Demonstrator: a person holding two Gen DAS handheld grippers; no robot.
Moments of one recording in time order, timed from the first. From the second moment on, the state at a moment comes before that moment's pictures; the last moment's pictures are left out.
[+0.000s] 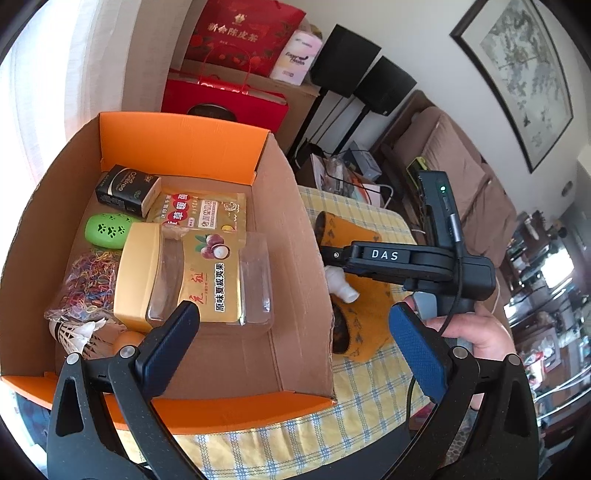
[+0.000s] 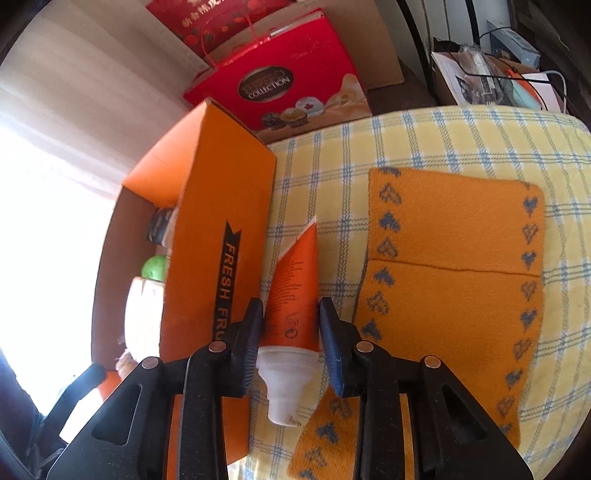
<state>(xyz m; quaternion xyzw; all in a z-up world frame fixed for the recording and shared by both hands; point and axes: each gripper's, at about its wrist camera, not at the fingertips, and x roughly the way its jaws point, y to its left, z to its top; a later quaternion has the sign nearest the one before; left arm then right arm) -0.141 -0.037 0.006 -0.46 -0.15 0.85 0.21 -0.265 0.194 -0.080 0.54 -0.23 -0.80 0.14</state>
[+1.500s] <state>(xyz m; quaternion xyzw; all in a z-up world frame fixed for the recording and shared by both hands) -0.036 0.001 -0.020 -0.46 -0.20 0.82 0.27 -0.196 0.177 -0.081 0.51 0.00 -0.84 0.16</state>
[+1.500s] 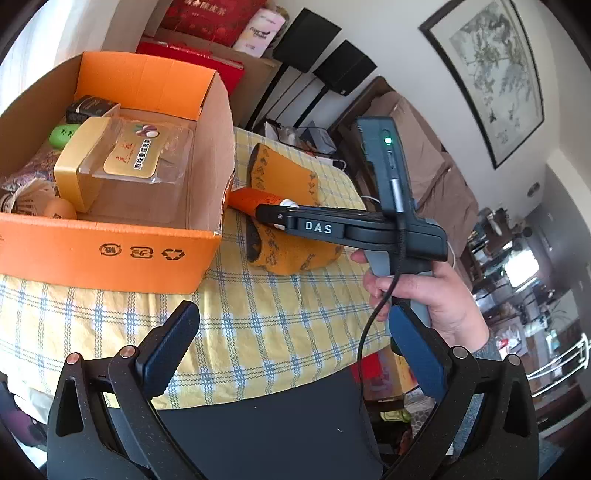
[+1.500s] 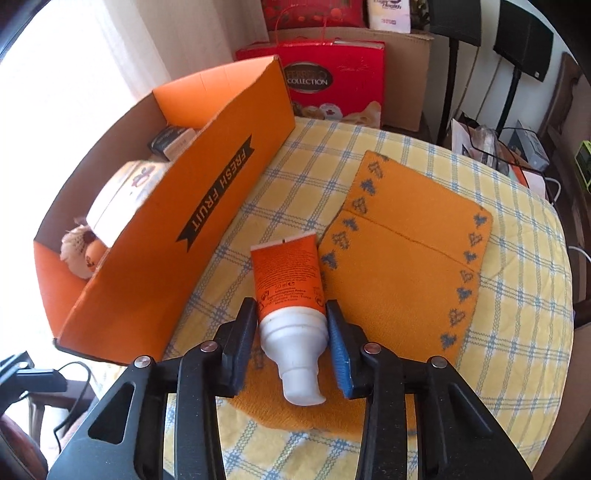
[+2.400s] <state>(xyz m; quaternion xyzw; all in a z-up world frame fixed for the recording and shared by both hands) -0.063 0.008 -0.111 -0.50 -0.39 0.72 0.26 -0.065 0.185 -0.088 0.48 -0.07 -0.84 0.22</state>
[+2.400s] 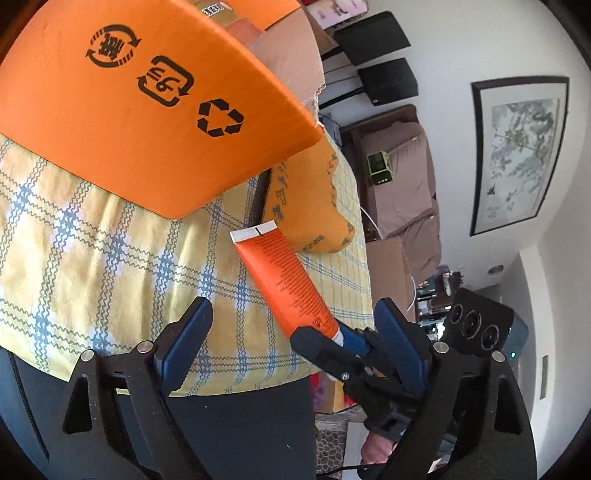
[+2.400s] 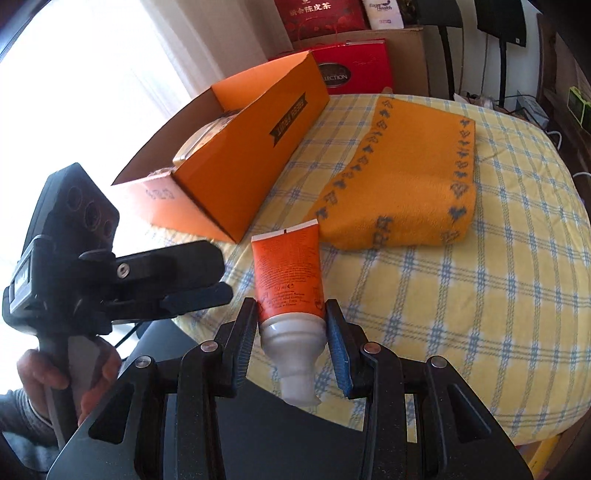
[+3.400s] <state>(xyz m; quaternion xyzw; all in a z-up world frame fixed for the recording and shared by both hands) -0.034 0.007 -0.083 -0.48 -0.38 0.75 0.27 -0.044 0.161 -0.065 0.46 -0.07 -0.83 0.29</state>
